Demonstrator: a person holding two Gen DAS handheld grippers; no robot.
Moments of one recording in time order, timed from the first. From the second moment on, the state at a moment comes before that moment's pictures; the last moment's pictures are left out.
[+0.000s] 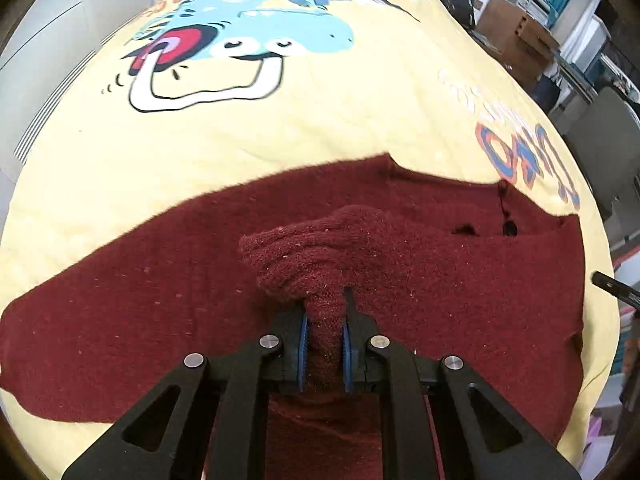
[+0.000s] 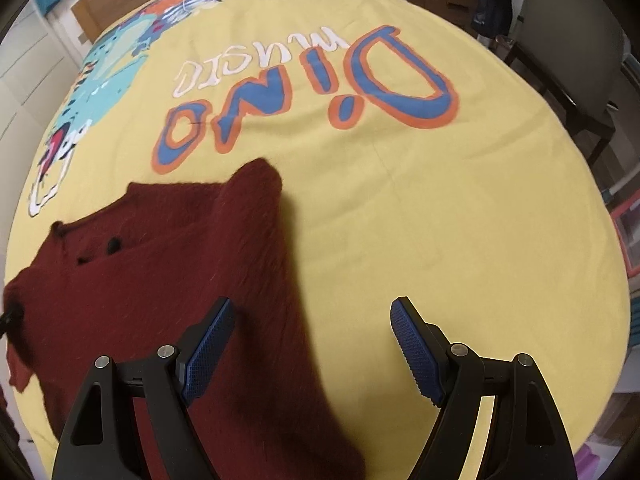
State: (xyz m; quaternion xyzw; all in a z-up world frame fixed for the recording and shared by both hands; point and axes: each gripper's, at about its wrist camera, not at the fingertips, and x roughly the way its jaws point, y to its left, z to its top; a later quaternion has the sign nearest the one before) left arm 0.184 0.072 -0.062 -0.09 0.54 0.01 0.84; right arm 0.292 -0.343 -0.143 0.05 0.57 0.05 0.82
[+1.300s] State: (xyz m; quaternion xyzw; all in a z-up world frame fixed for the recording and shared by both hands) left arm 0.154 0.041 -0.049 0.00 0.51 0.03 0.86; right arm 0.242 -0.208 -0.092 -0.05 0.48 0.15 0.86
